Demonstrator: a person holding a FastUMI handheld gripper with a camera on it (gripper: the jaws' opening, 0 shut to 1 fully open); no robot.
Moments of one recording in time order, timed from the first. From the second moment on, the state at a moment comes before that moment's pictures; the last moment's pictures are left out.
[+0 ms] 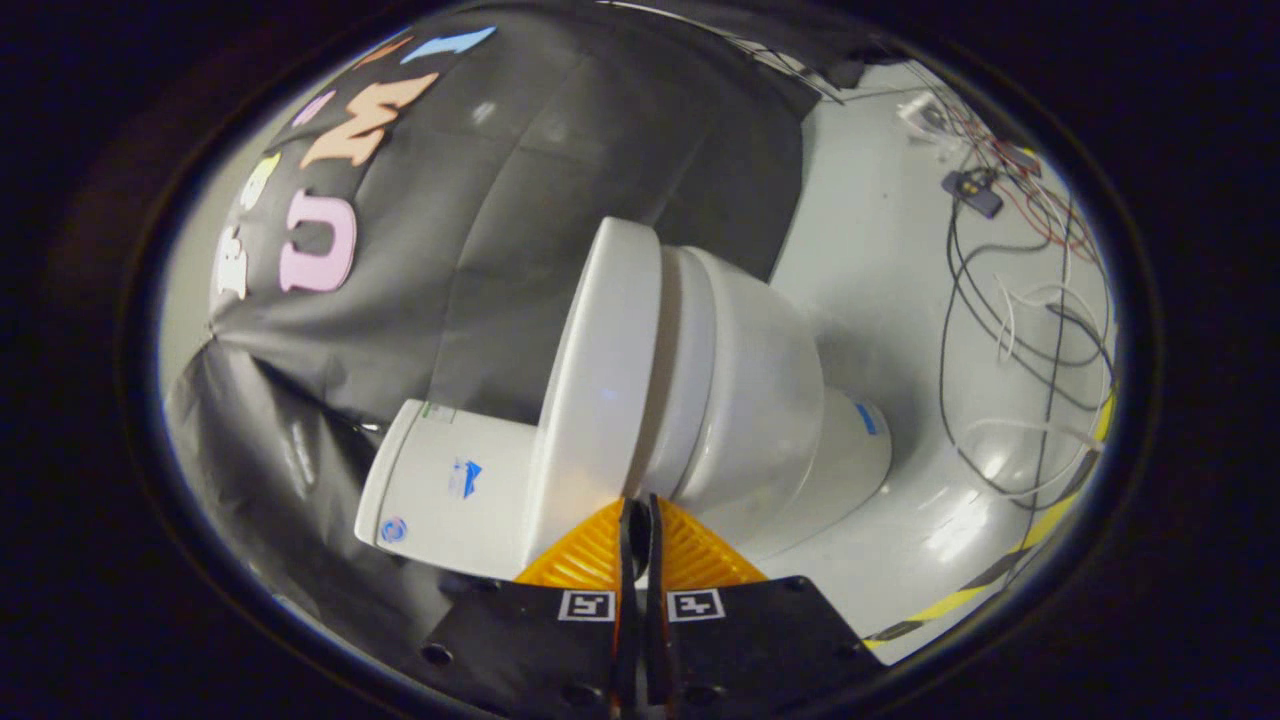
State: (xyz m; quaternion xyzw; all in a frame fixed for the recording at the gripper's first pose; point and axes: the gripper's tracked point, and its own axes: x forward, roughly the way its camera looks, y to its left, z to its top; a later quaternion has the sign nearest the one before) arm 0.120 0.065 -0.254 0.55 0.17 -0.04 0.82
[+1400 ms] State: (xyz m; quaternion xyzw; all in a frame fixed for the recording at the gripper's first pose) arm 0.142 0.126 -0.085 0.50 0.11 -0.08 0.85
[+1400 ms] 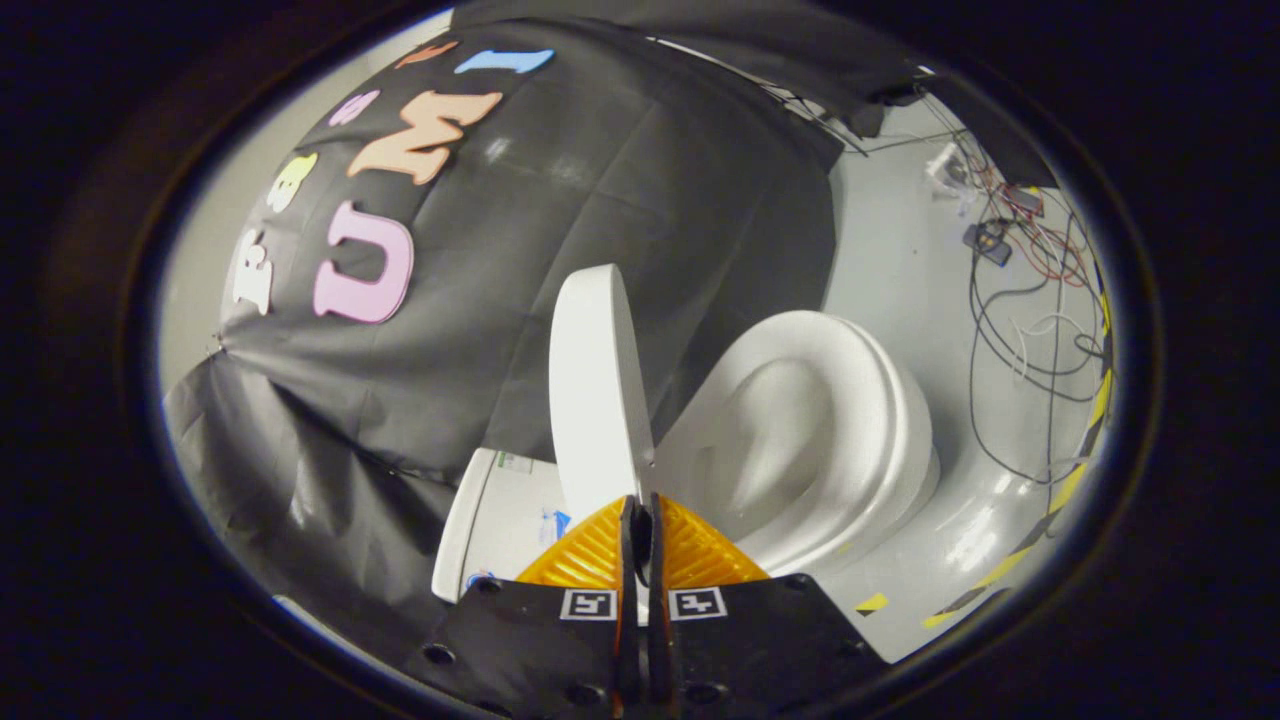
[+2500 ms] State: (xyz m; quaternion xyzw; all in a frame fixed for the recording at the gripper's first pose) arm 0.171 0.204 0.001 0.32 0.11 -0.04 0.94
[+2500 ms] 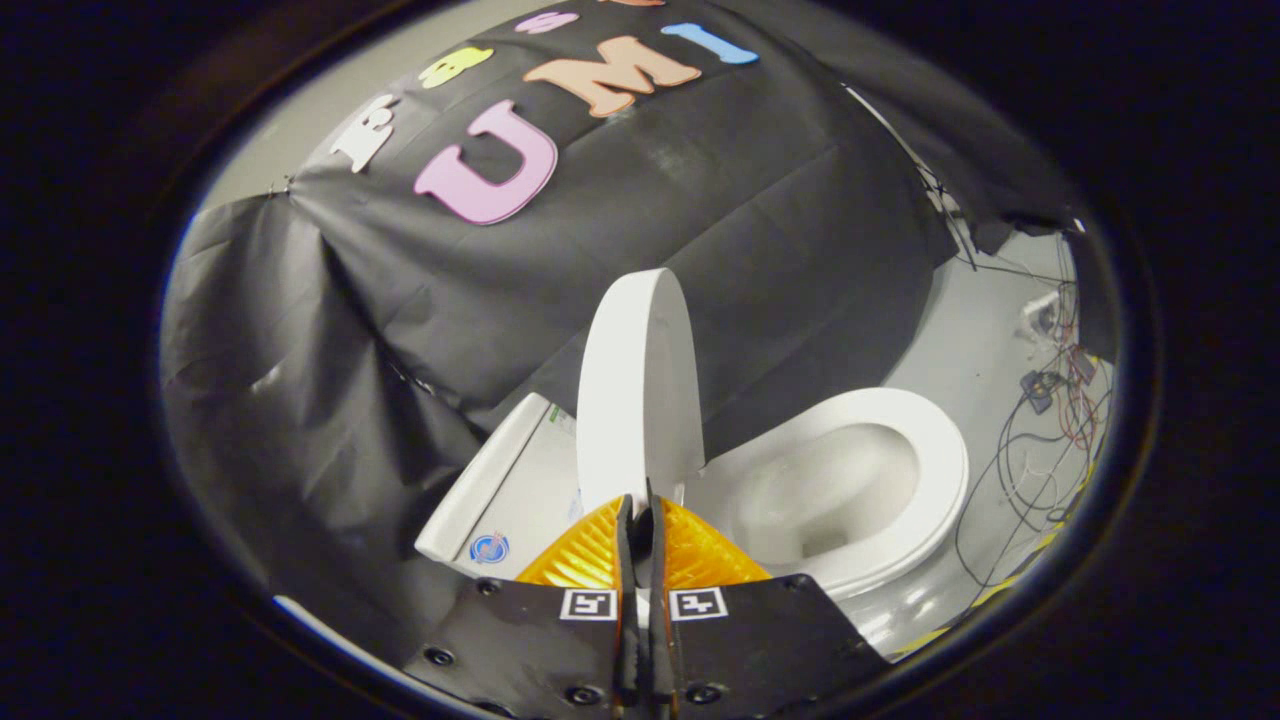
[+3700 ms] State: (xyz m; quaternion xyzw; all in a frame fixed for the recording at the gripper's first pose) arm 0.214 0.307 0.036 0.24 0.11 0.02 0.97
